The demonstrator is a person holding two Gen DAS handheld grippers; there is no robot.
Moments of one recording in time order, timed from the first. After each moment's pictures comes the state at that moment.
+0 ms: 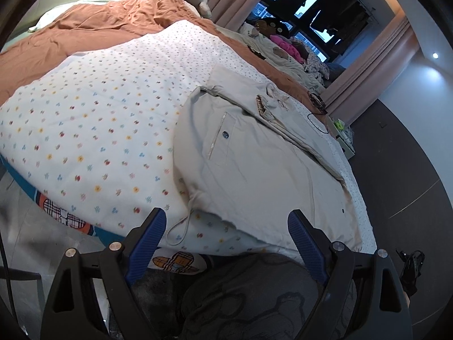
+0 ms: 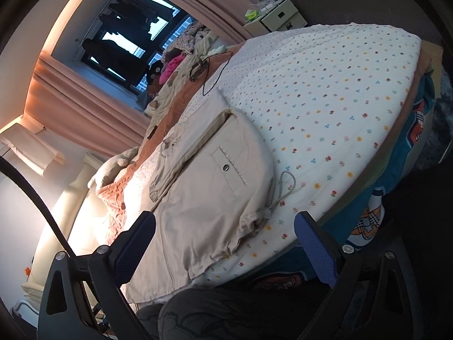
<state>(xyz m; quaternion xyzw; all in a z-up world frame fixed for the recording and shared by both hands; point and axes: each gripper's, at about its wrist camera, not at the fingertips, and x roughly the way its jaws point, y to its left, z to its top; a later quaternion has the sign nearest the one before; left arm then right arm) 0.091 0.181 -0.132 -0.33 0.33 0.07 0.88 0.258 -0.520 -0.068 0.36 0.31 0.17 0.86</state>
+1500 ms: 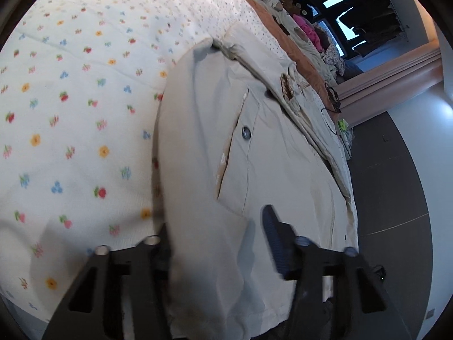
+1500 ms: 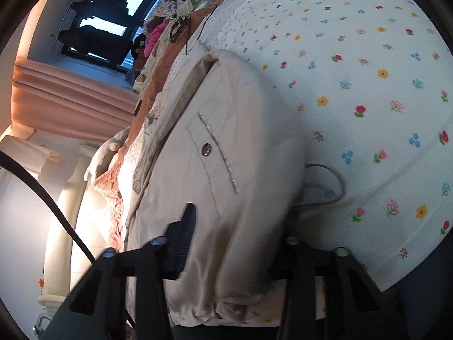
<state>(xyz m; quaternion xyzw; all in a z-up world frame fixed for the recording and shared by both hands) 0.213 0.221 -0.221 -0.43 0.39 0.03 0.81 0.377 -0.431 -0.143 0.41 0.39 0.18 0.80</state>
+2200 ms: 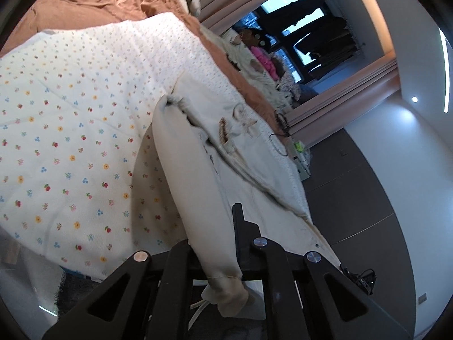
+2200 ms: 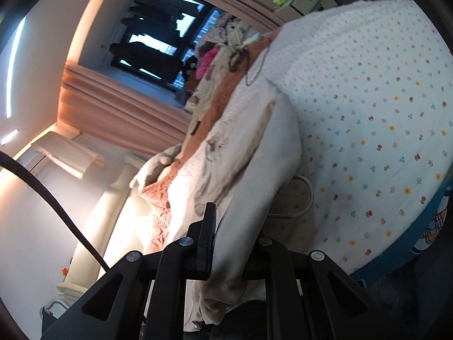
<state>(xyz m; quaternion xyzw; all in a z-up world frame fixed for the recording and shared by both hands) 0.121 0.213 -0.114 -0.44 0.27 -0.02 0.86 0.267 -0.454 -0.054 0.42 0.27 0.27 0.82</state>
